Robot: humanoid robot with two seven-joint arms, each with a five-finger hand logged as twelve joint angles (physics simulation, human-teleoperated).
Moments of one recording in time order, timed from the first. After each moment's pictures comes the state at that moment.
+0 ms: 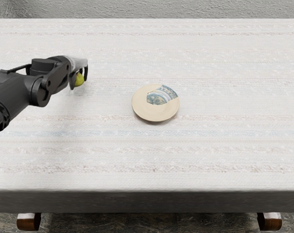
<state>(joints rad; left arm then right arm) -1.31 0.00 0.37 -0.22 1.09 -0.23 0.07 -0.05 0.00 0.10 0.27 -0.11 0.08 0.04</state>
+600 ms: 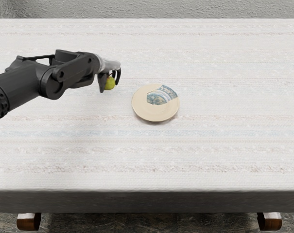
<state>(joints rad) -1.44 0.03 0.37 -0.53 1.04 -0.28 0.09 -0.05 0.00 0.11 0.26 -0.11 0.08 0.04</state>
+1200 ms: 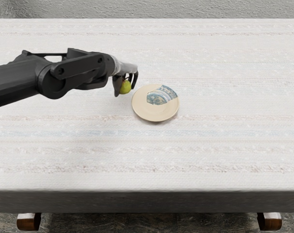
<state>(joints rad) -1.52 0.09 0.29 -0.79 1.04 -0.28 0.21 -0.05 0.00 0.11 0.26 -0.11 0.08 0.04</state>
